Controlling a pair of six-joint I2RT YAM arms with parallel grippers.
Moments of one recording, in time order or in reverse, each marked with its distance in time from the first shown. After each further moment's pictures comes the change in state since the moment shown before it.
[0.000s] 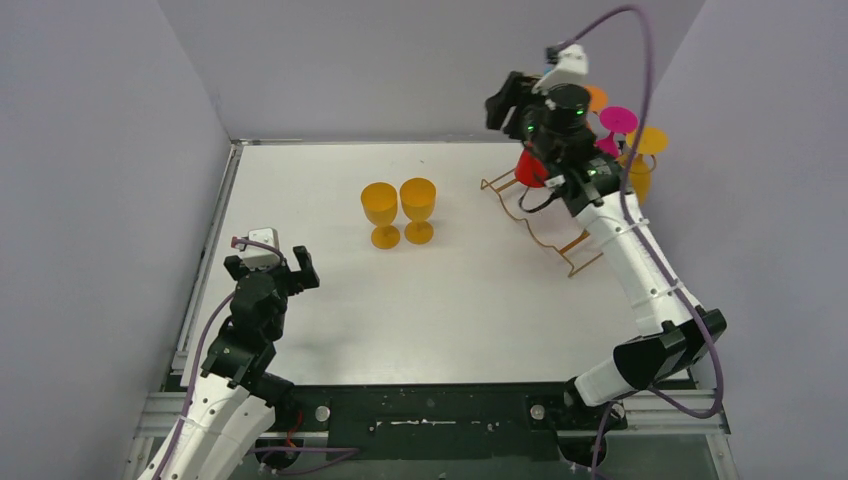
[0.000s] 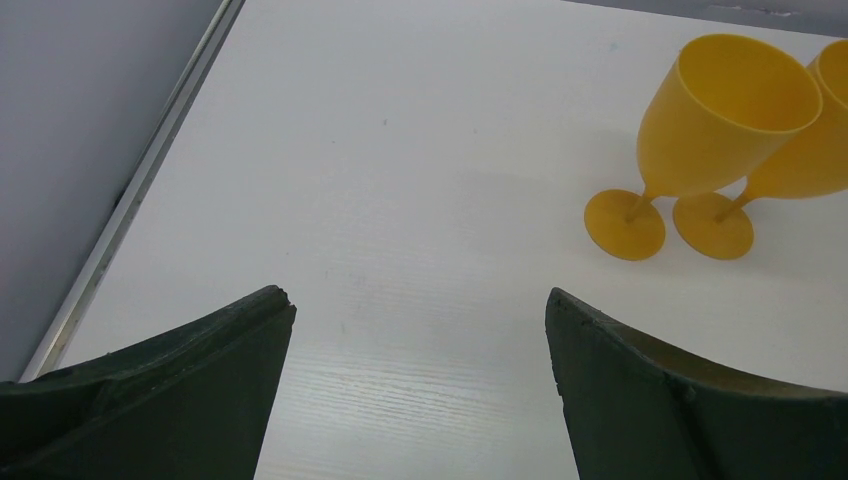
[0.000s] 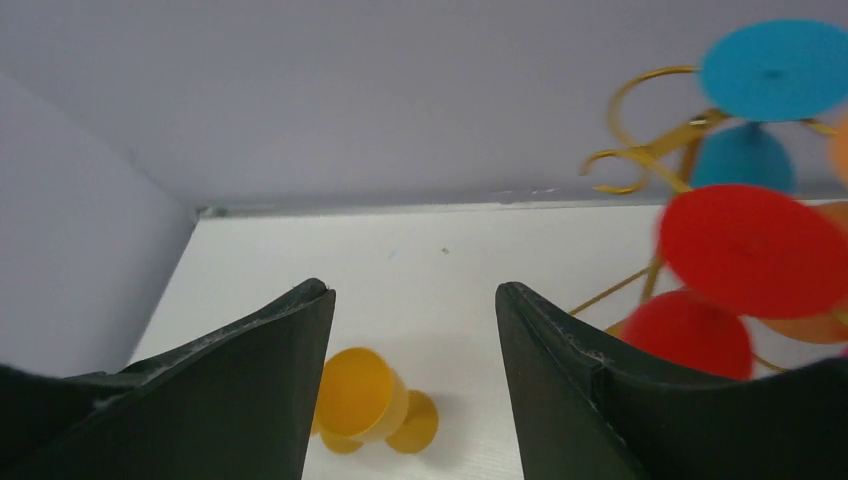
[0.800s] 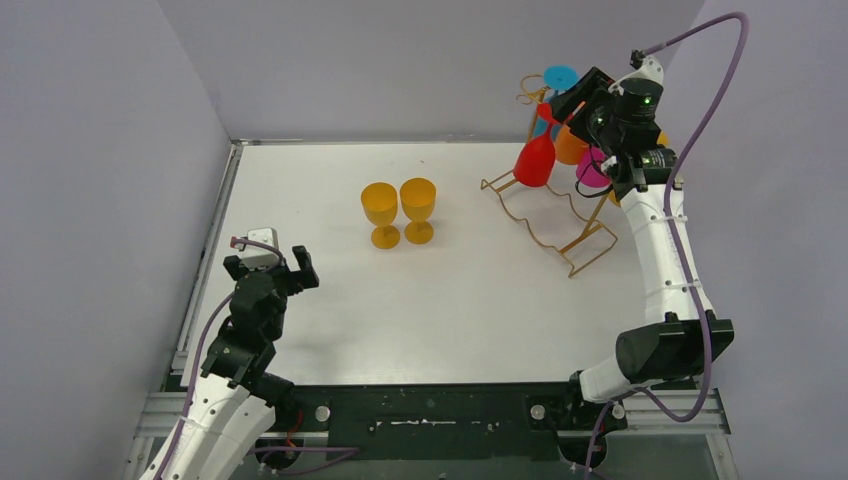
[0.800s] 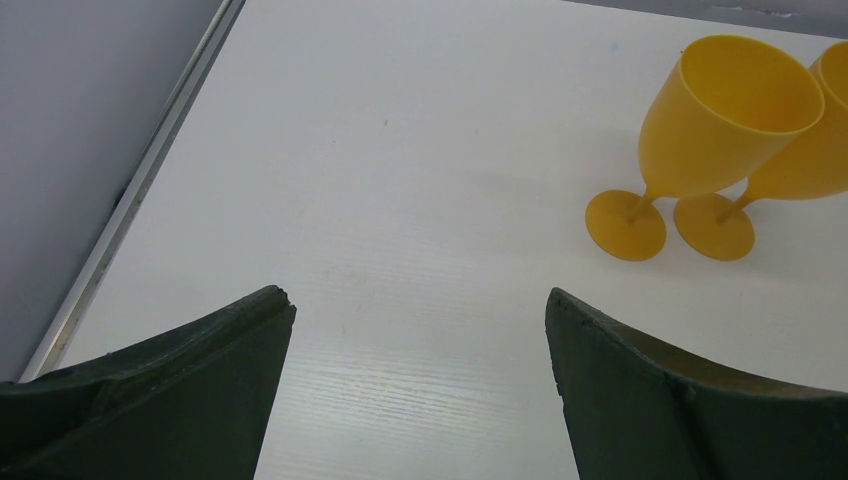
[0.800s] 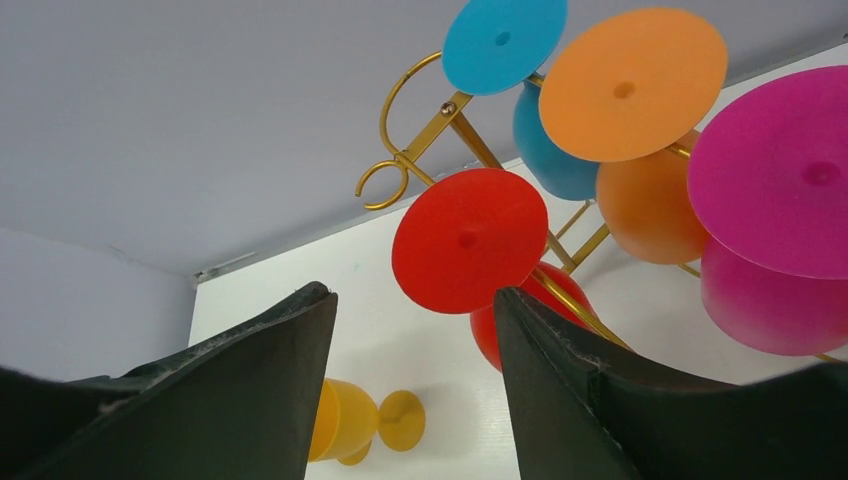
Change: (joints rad) left arm 0.011 0.000 0.000 0.000 0.011 0.000; right arm -0.480 -0.022 -0.009 -0.117 -0.285 0.292
